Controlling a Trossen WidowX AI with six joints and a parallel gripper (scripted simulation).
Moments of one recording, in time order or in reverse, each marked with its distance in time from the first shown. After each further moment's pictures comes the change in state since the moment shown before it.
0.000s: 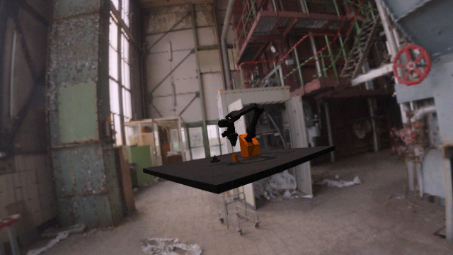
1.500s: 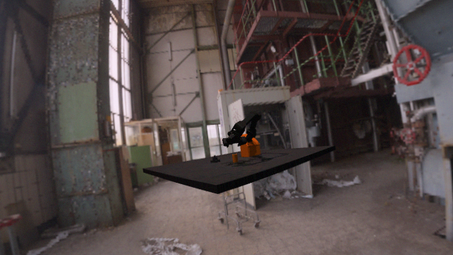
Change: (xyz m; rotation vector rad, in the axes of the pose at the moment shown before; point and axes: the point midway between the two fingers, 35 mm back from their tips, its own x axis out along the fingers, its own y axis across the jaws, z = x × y) arm 0.018 -0.004 -0.003 1.314 -0.845 -0.687
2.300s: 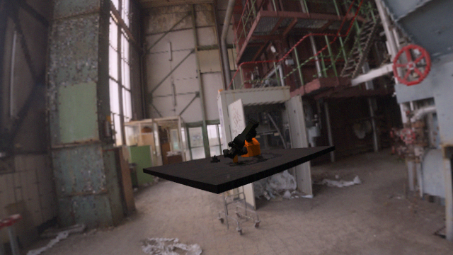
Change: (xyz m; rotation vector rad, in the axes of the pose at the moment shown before) arm 0.043 -0.001 -0.068 -0.005 -0.067 -0.078
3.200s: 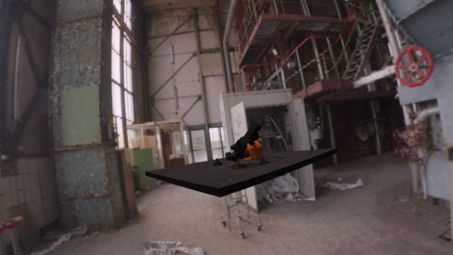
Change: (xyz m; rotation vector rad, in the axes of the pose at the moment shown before) arm 0.000 0.000 0.000 0.000 0.001 0.001
